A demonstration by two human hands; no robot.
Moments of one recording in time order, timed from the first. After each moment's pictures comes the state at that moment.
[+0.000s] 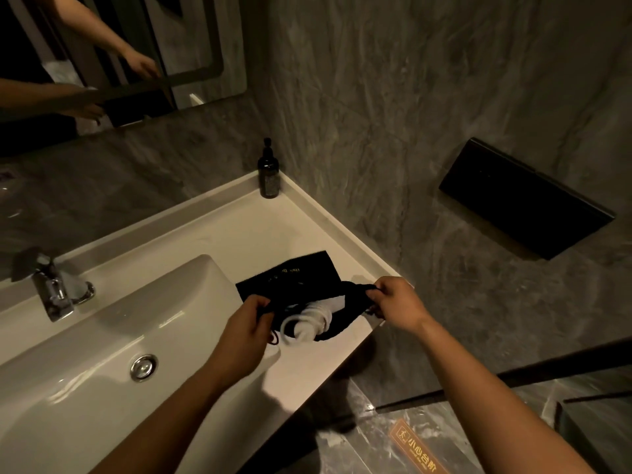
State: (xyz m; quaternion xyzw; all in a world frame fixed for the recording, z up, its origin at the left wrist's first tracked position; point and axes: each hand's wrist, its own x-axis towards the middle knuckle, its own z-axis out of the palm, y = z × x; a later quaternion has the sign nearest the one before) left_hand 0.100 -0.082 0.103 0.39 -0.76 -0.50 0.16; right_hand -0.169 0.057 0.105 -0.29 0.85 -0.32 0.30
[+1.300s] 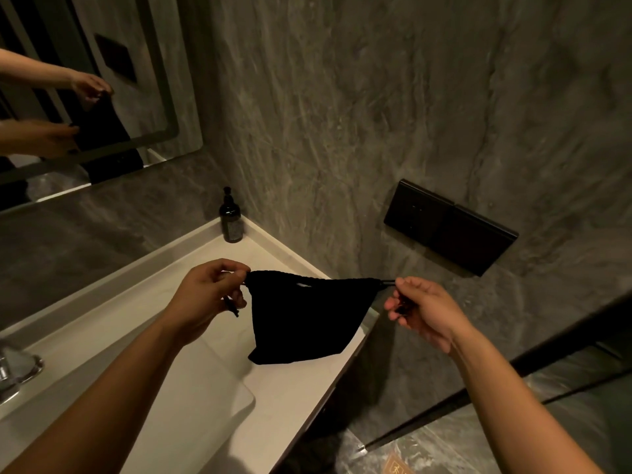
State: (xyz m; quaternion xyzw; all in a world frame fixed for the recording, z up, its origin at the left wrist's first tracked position) left_hand 0.040 -0.171 0.193 0.29 -0.62 -0.70 0.19; right_hand -0.194 0.119 0.212 -0.11 0.65 -0.65 0.38
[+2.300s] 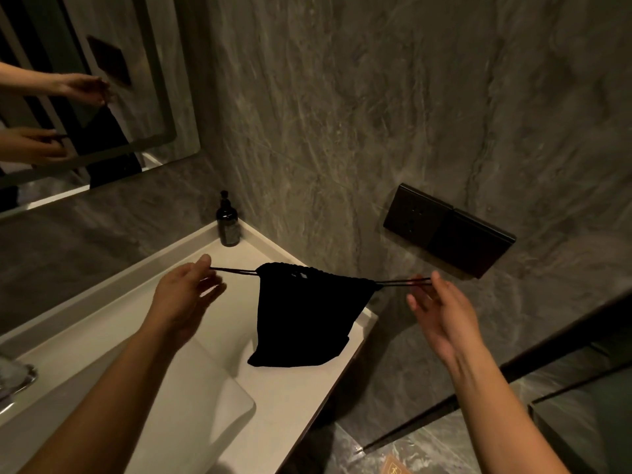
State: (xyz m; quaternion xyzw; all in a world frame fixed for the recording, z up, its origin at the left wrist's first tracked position) left_hand 0.046 -0.193 0.189 0.35 -0.44 -0.77 0.30; right_hand -0.199 0.131 0.195 0.00 0.51 -0.83 0.23
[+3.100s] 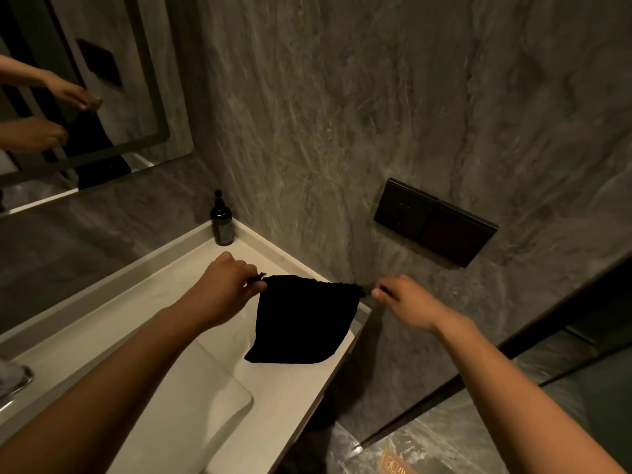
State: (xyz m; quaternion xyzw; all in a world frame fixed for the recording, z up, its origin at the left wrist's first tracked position) left_hand 0.018 -0.172 0.201 0.15 -0.97 -0.16 0.10; right_hand -0.204 0.111 0.210 -0.47 0.86 -0.16 0.13
